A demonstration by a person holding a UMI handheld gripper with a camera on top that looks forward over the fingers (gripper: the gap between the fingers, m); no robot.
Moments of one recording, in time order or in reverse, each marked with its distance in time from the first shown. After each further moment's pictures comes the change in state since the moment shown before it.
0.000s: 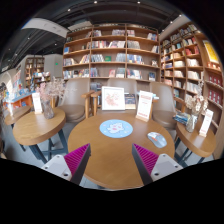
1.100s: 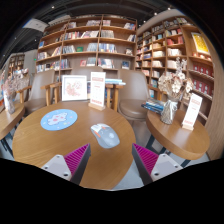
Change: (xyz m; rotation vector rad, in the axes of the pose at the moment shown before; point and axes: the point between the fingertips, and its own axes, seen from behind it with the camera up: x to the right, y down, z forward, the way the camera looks) arm 0.255 0.064 0.109 -0.073 0.236 0.045
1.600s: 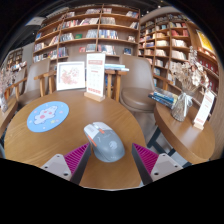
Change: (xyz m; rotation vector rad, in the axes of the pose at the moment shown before) arm -0.004 0.011 0.091 -0.146 -0.008 -0.008
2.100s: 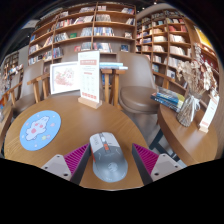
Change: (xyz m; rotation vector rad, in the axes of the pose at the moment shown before) arm 0.002 -0.036 0.053 -0.027 0.007 0.046
